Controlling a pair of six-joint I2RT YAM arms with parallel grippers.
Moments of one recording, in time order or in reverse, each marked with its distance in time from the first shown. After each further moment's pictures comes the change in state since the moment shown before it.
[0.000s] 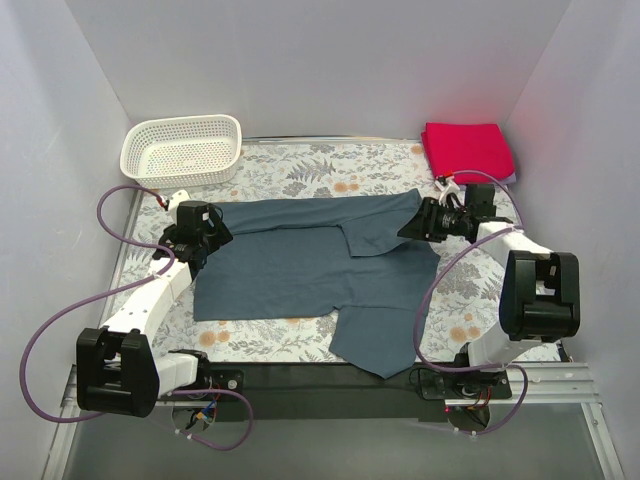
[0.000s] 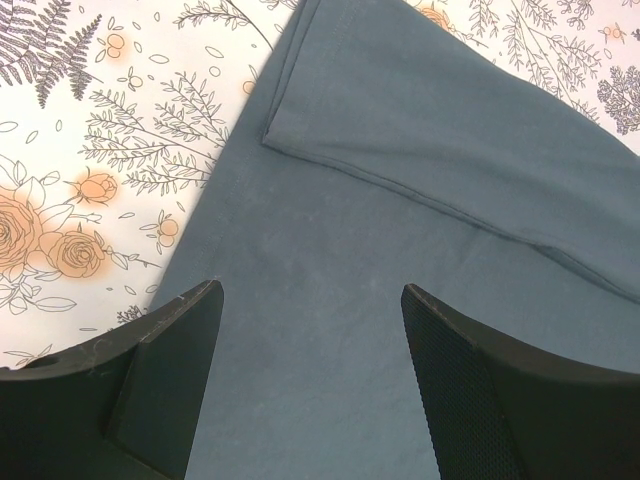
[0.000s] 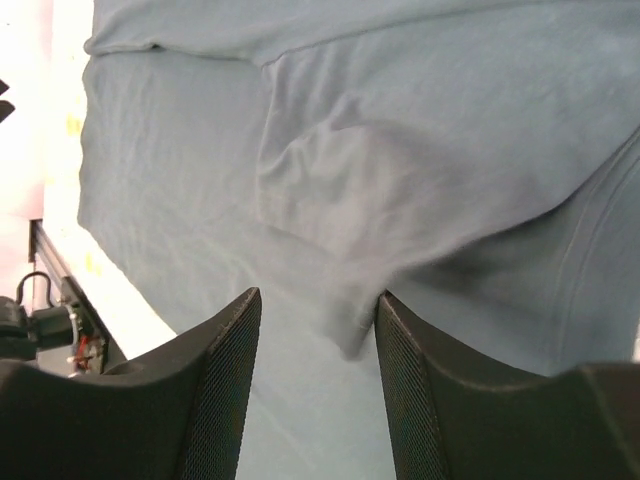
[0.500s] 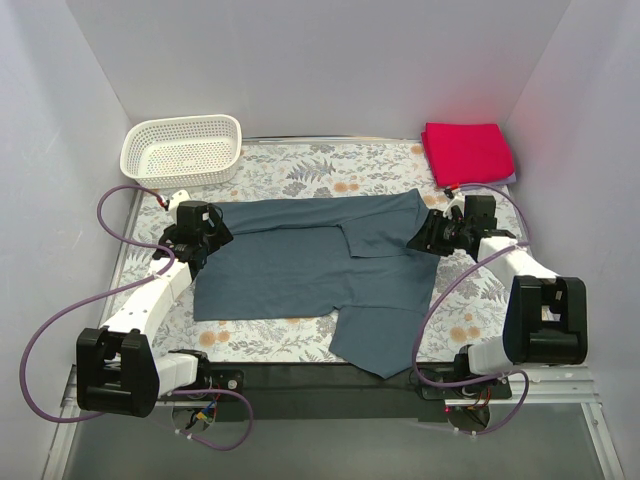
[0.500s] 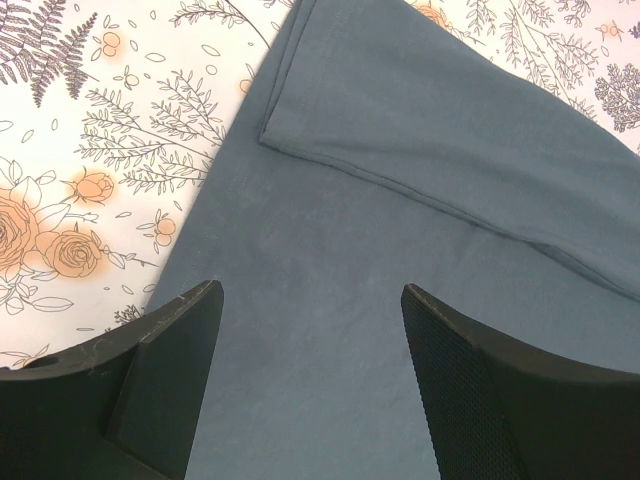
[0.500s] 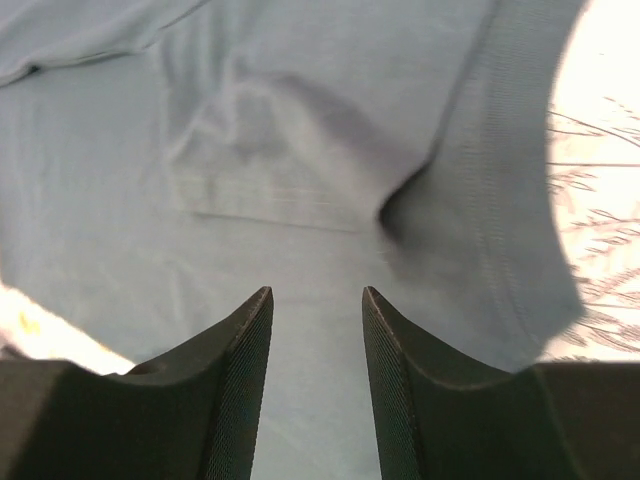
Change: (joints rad) left arm 0.000 0.000 0.000 0.000 0.007 0.000; right arm 0.024 -0.172 -0.120 -0.074 0.239 0.072
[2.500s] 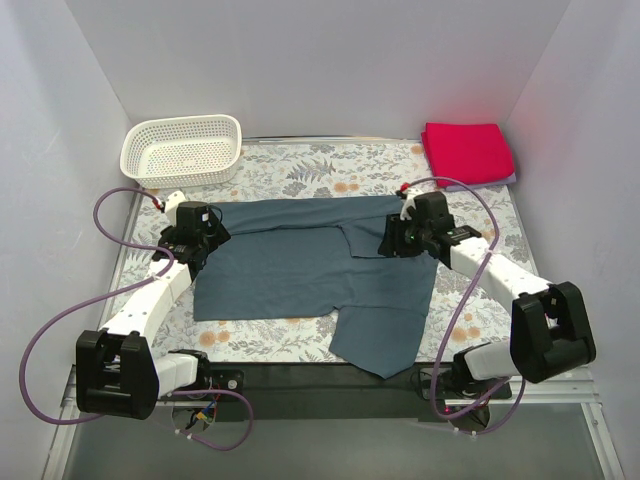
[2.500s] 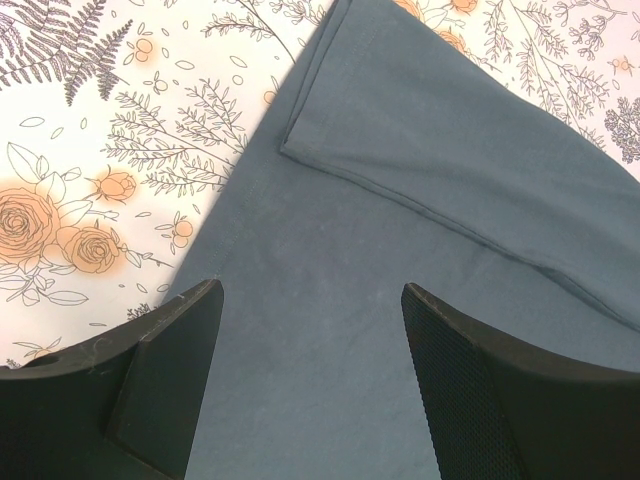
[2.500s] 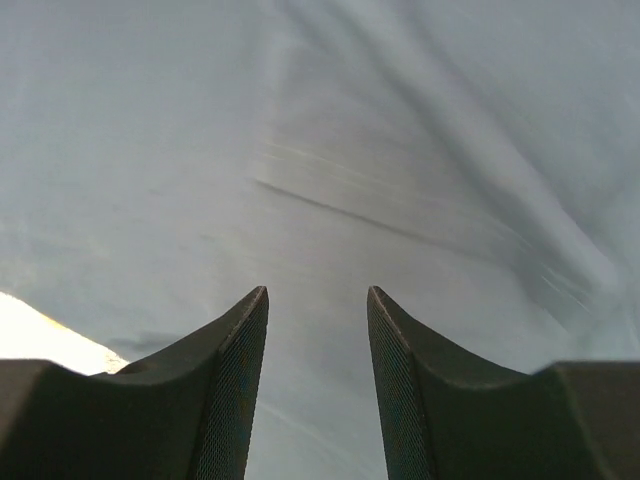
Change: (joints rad) left arm 0.000 -0.011 -0.006 0.000 -0.057 -0.037; right arm 0.338 -0.052 0.049 -0.073 0.327 -0.012
